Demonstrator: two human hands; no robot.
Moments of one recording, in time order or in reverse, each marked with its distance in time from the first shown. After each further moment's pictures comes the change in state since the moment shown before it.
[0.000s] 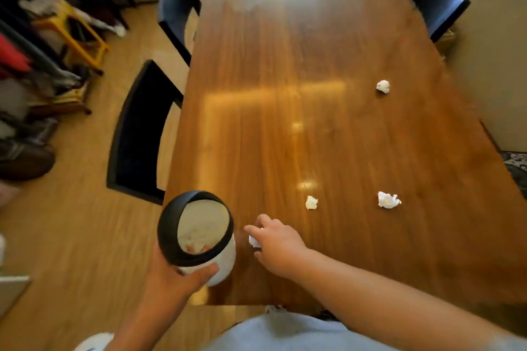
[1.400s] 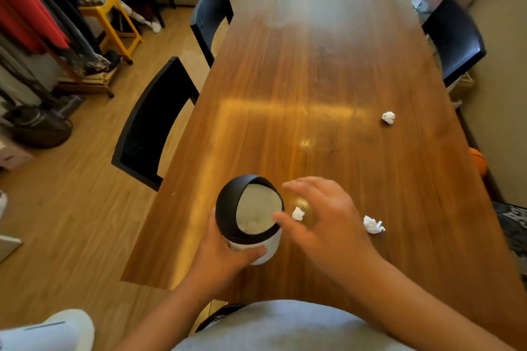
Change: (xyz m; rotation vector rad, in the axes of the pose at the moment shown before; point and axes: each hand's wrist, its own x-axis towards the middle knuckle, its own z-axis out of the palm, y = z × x) left_hand -0.003 0.025 0.106 -0.146 -0.066 0.051; right_hand -0.099 0.026 -0.156 0.246 0.606 -0.206
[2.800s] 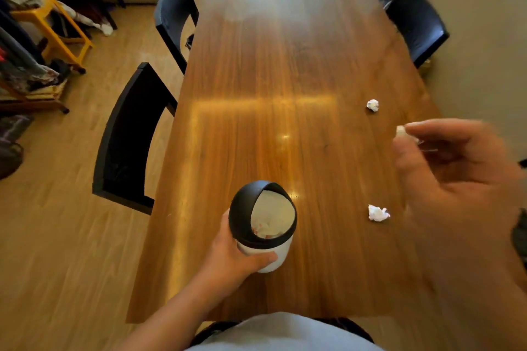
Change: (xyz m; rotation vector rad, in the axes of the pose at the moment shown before) left_hand 0.044 -0.024 -0.031 0.073 -0.231 -0.091; right_hand 0.025 -0.054 -0.057 0.196 0.679 0.049
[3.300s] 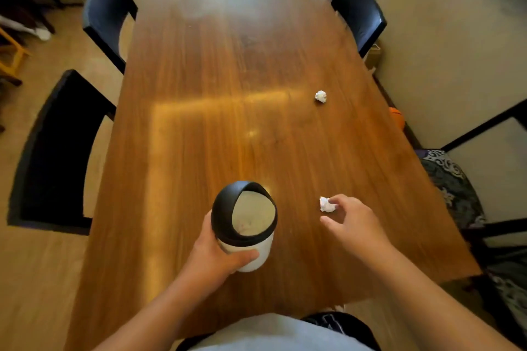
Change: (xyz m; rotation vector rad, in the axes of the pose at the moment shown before) left_hand 0.028 0.006 0.068 0.059 -0.059 -0.015; right_hand -0.080 0.197 -0.055 -0.675 -0.627 0.707
